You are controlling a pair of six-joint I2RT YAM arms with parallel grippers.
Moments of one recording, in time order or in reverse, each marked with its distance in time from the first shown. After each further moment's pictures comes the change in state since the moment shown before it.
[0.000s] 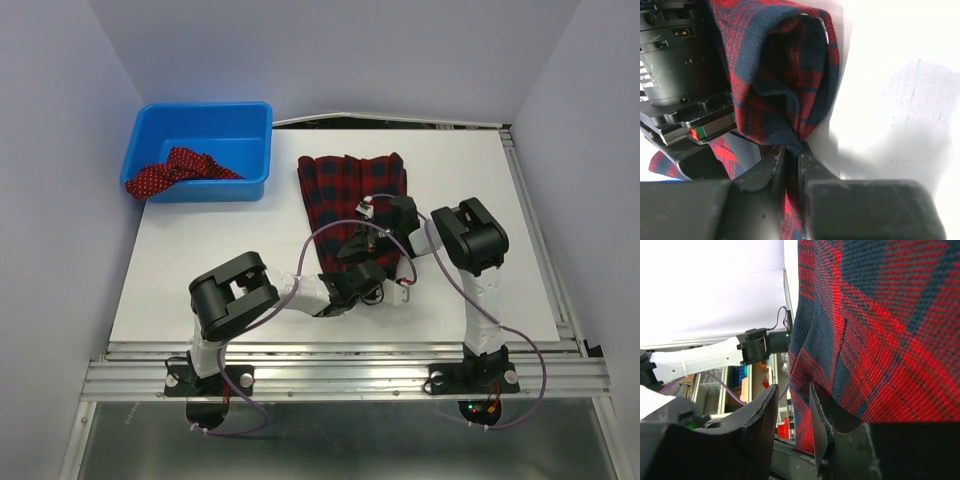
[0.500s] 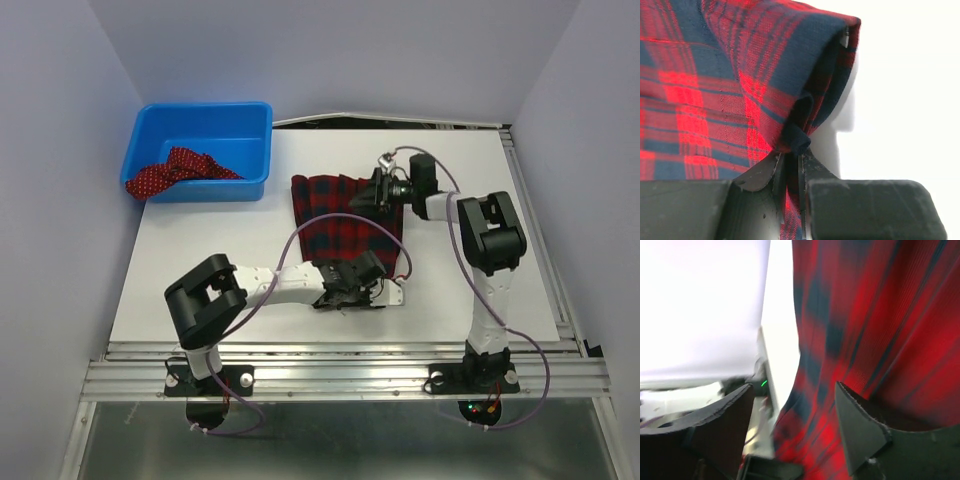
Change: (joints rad) left arm 0.001 -0.126 0.149 -0.577 0.249 -0.230; right arm -0.111 -0.068 0.232 -0.232 0.099 -0.131
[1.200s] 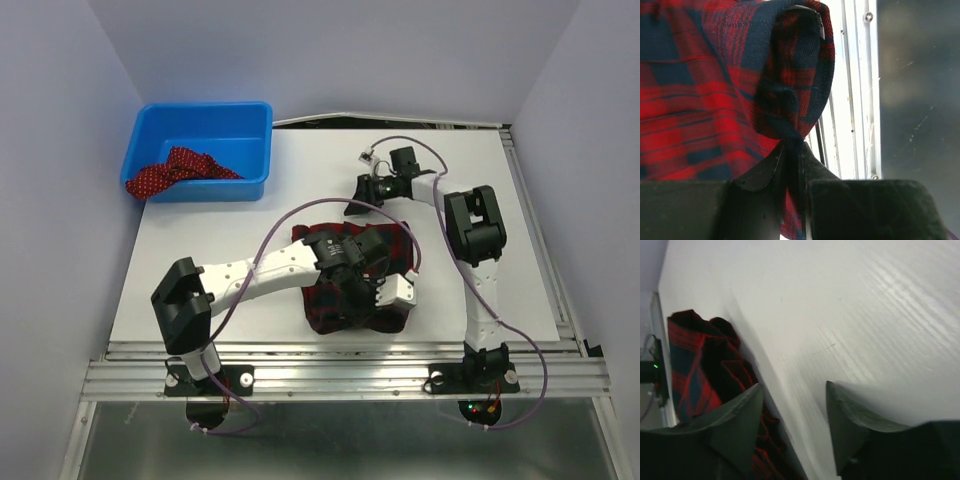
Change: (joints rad) left arm -0.003 -0.094 0.296 -0.569 0.581 -0.086; right arm 0.007 0.182 0.470 -0.692 0.170 -0.789
